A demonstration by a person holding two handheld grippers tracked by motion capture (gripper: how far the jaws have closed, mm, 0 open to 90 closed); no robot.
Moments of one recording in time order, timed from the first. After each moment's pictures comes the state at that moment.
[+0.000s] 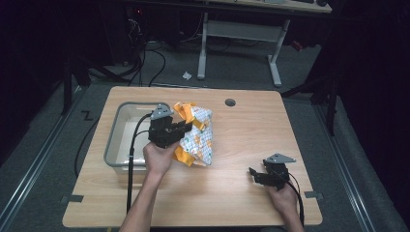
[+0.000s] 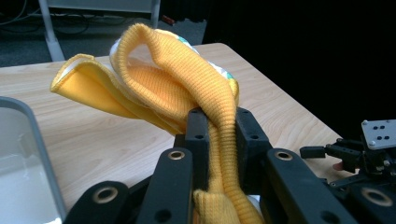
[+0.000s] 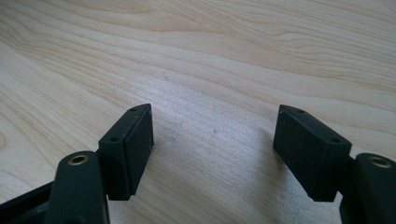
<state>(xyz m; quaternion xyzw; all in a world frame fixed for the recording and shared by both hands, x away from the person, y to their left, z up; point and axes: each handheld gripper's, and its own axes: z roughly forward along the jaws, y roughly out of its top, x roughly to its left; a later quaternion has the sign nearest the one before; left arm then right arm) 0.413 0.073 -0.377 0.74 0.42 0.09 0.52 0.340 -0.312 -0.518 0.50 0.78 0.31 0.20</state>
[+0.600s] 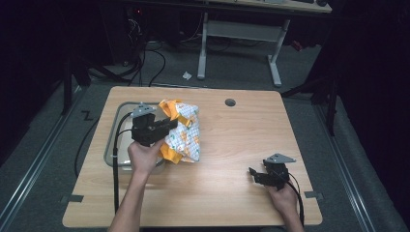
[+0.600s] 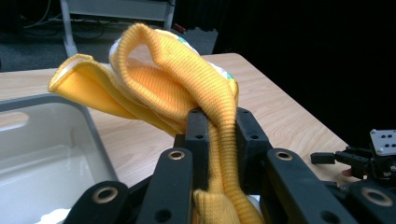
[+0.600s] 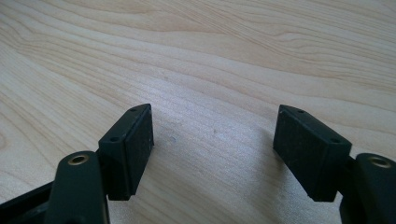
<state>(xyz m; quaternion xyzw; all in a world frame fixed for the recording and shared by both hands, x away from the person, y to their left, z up) 0.412 0.111 -0.370 0.72 0.44 0.10 0.53 0.340 -0.312 -0.518 0.50 0.78 0.31 0.20</state>
